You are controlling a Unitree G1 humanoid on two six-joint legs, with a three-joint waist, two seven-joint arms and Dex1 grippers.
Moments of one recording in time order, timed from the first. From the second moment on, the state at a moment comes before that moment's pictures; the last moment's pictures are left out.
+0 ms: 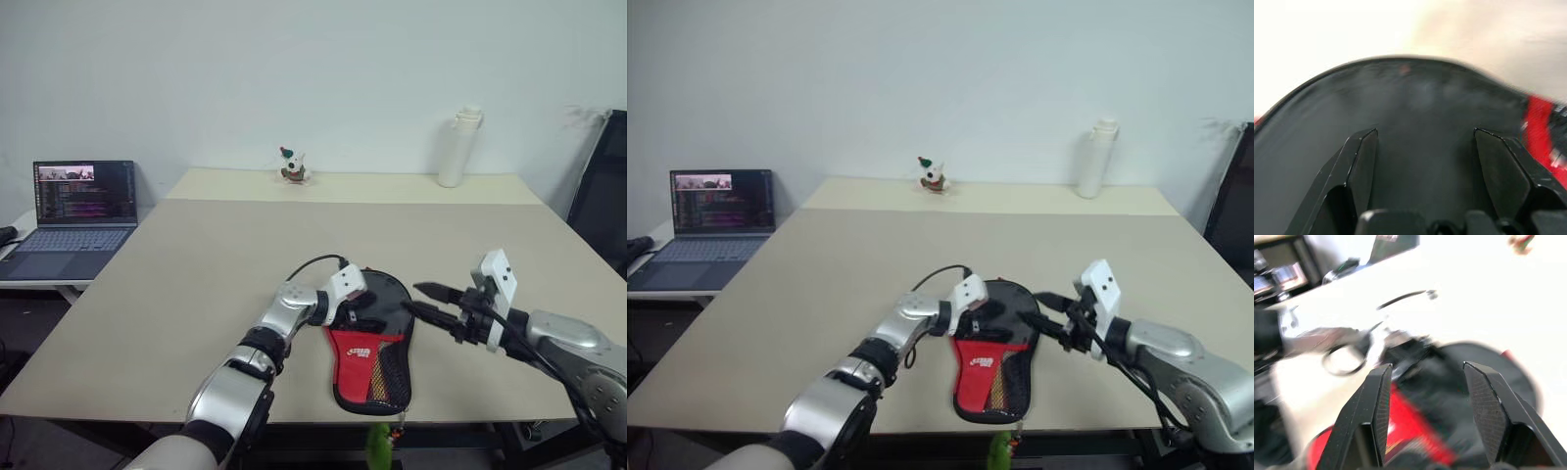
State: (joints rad) left arm -0.86 0.19 -0.14 0.96 0.07 -0.16 -1.05; right arm -0.28 -0.70 -0.05 -0.41 0.75 0.69 0.58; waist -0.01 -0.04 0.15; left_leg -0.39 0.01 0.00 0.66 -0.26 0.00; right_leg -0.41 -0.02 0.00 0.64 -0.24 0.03
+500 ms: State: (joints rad) left arm -0.41 0.40 0.03 0.04 -0.18 0.36 -0.92; right arm -0.62 -0.58 0.02 0.36 0.46 0.32 0.95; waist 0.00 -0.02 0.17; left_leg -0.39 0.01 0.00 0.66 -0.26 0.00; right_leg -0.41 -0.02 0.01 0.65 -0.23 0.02
